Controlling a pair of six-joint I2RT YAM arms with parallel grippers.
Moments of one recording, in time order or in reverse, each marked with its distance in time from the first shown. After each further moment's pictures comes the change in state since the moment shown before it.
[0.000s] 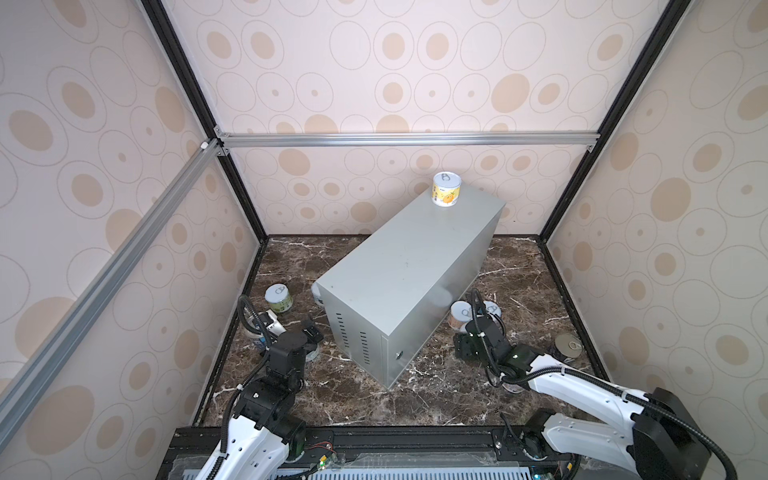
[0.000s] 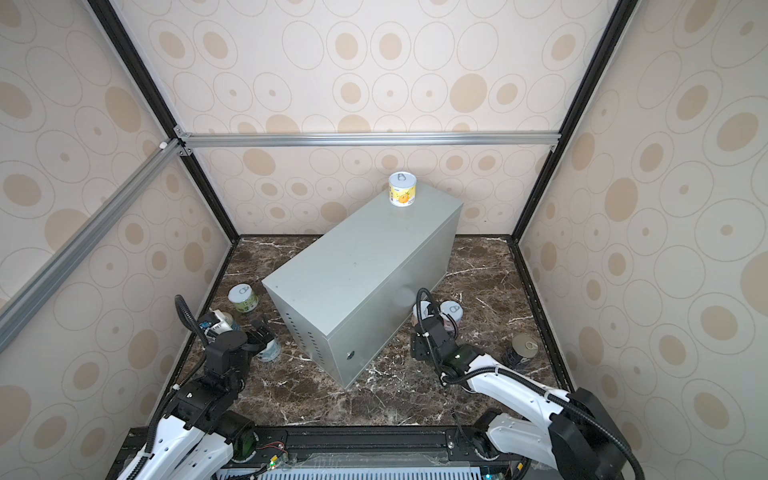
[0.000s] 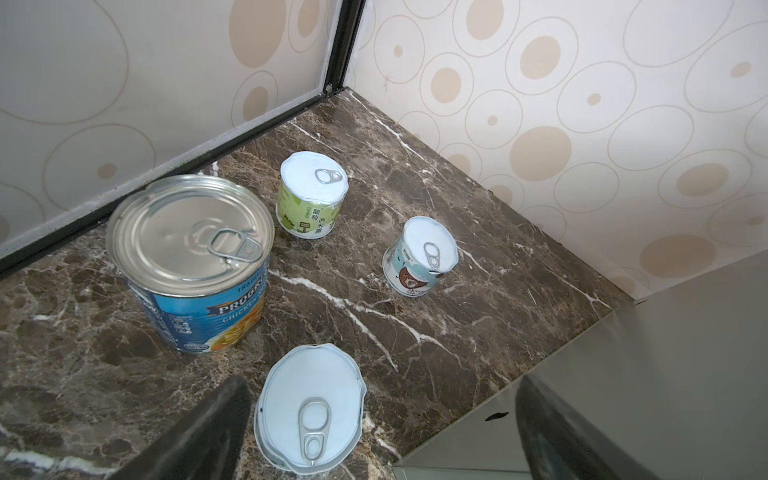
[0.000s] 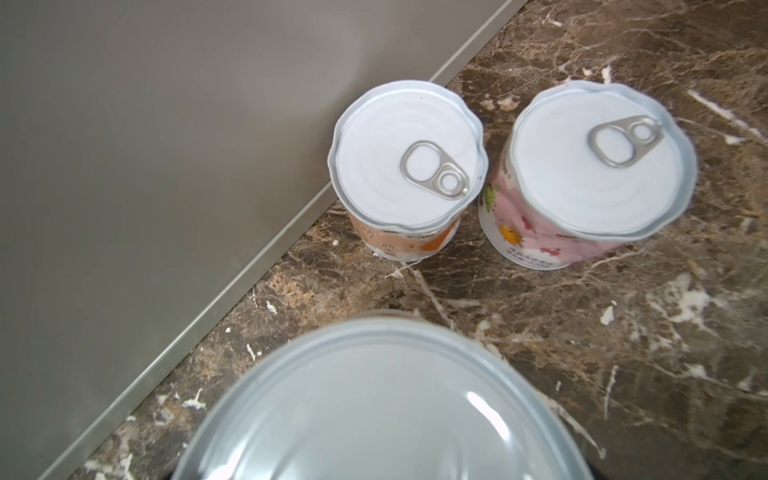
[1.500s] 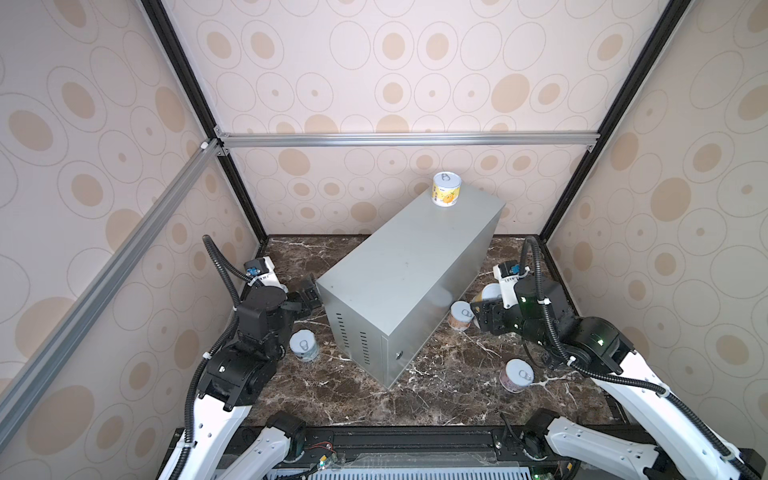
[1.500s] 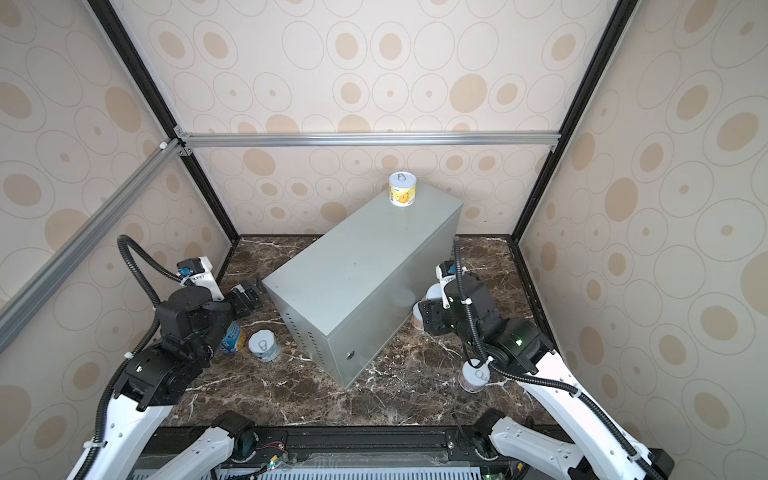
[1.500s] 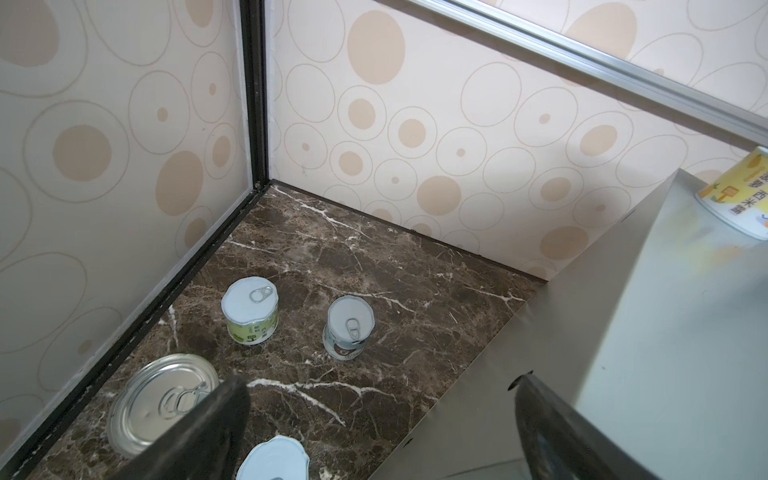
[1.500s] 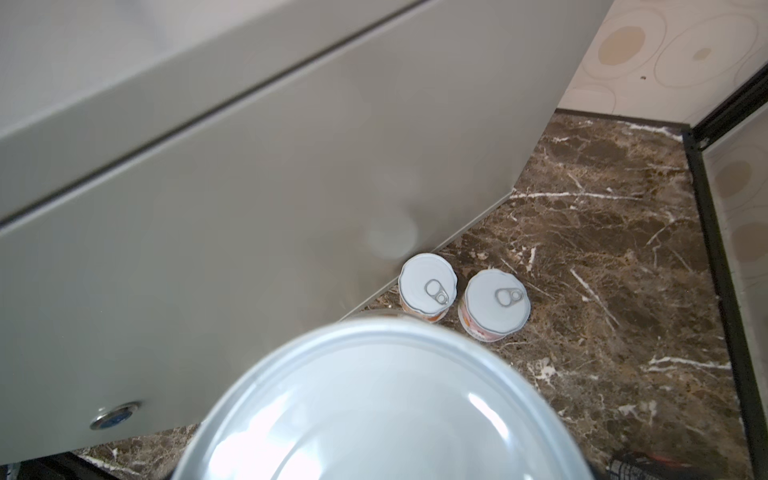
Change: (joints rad) left arm 0.000 0.271 0.603 -0.181 0.137 0.298; right arm 0.000 -0.120 0.712 -0.618 -0.077 -0.208
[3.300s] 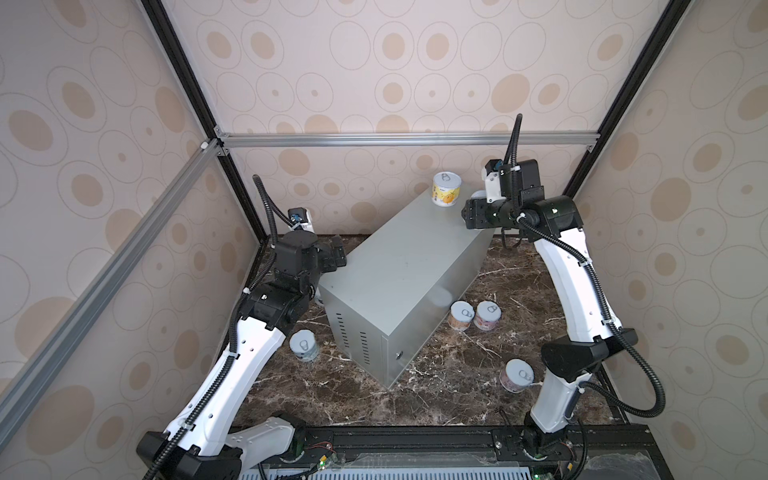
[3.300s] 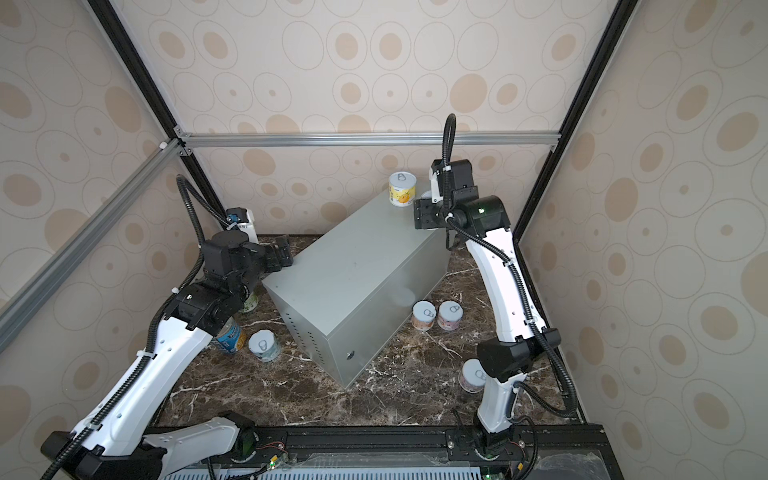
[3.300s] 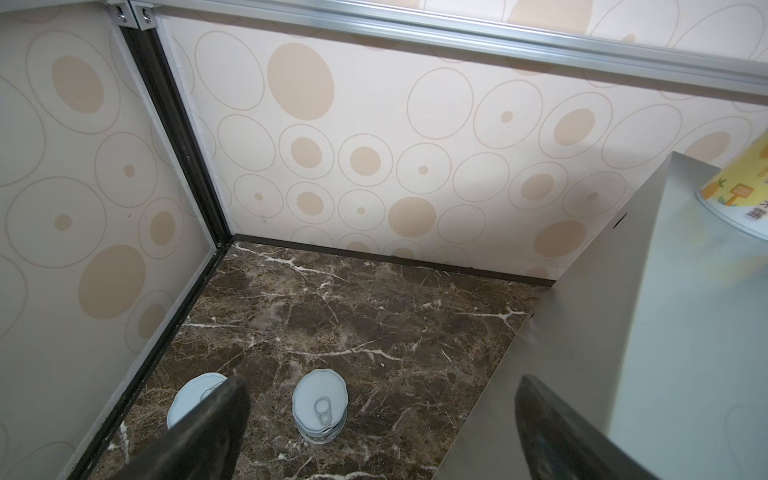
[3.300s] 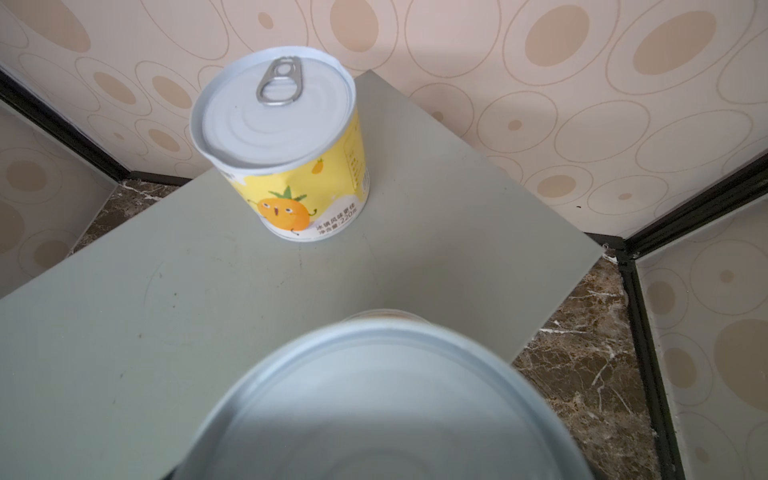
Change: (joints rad) left arm 0.002 0.389 0.243 0.176 0.049 0.183; right arm -0.335 0.909 1.186 -0.237 -0.158 -0.167
